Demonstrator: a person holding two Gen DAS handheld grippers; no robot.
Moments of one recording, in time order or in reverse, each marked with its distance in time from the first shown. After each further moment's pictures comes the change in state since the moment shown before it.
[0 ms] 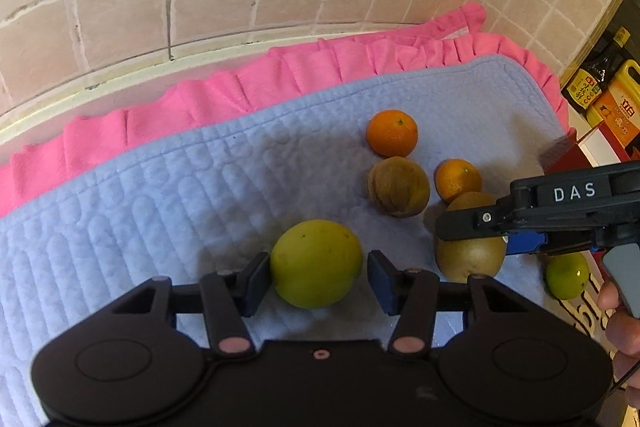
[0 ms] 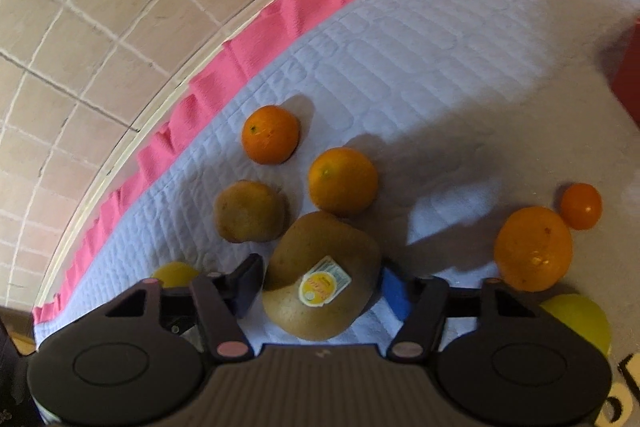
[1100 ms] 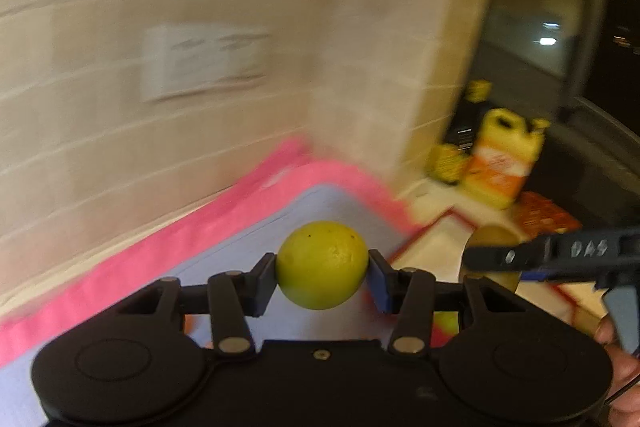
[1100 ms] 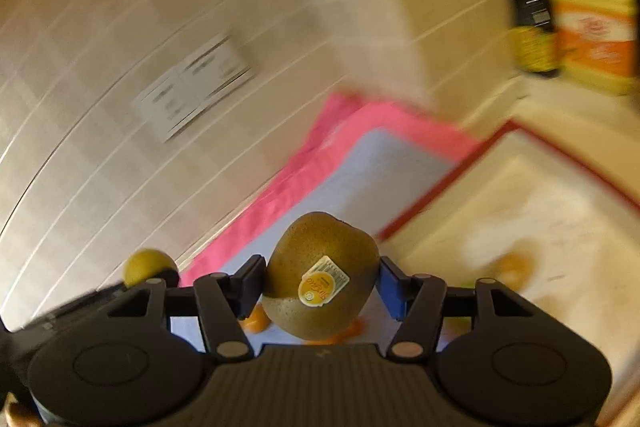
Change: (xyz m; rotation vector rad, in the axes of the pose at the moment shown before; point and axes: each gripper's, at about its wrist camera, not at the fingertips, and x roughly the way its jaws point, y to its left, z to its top) left arm -0.095 -0.202 0.070 0.254 -0.333 -0.193; right arm -0.241 -0.118 -0.009 0.033 -0.484 -0.010
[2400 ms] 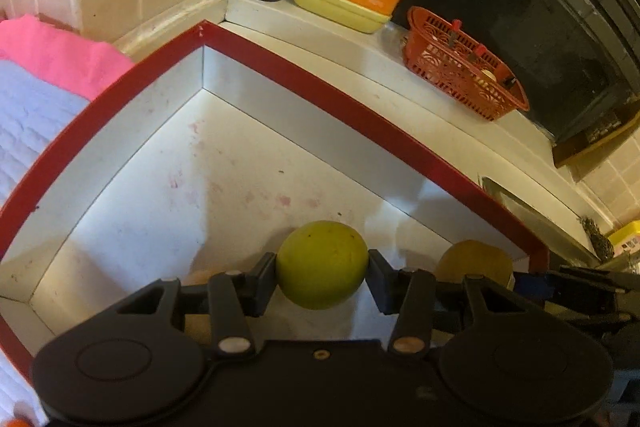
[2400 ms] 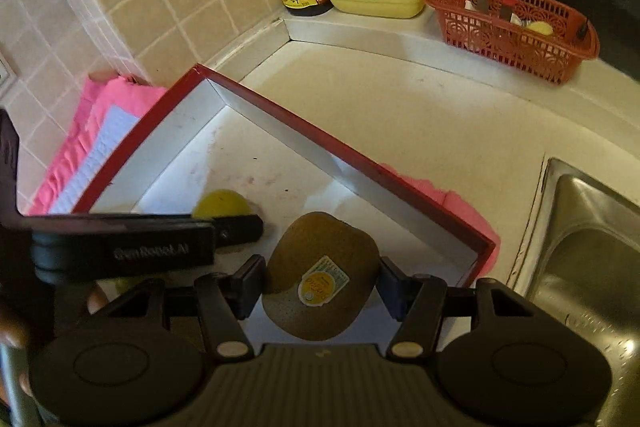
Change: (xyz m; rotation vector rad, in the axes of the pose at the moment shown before) left arm 0.261 -0.197 -0.051 0.131 0.525 -0.325; right arm 0.004 -0.219 -0.033 0.107 0.115 -0.378
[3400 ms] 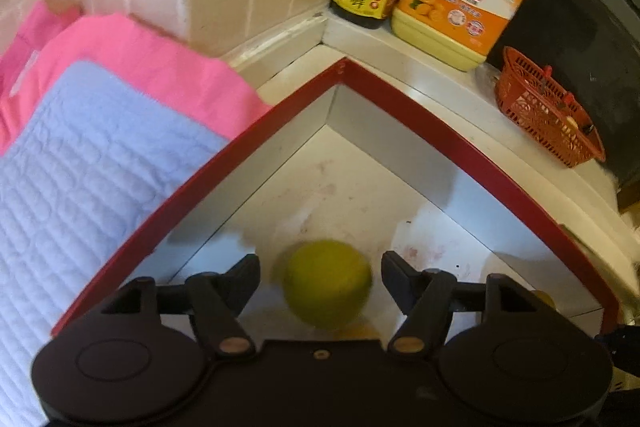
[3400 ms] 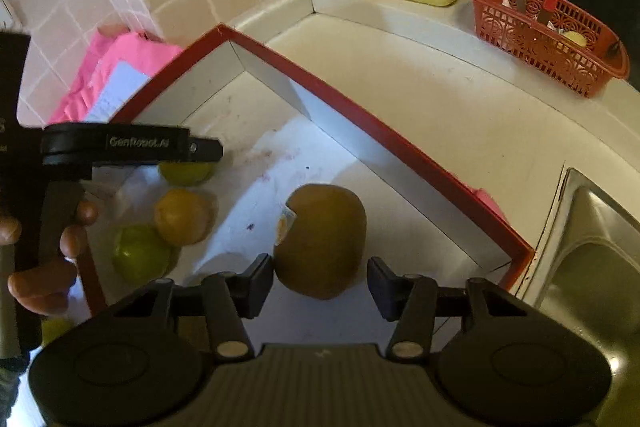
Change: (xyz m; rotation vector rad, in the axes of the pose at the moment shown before) left arm -0.005 0.058 0.018 -0.110 -0.049 0.153; right arm 0.015 0.014 0.005 -0.098 0.066 -0.008
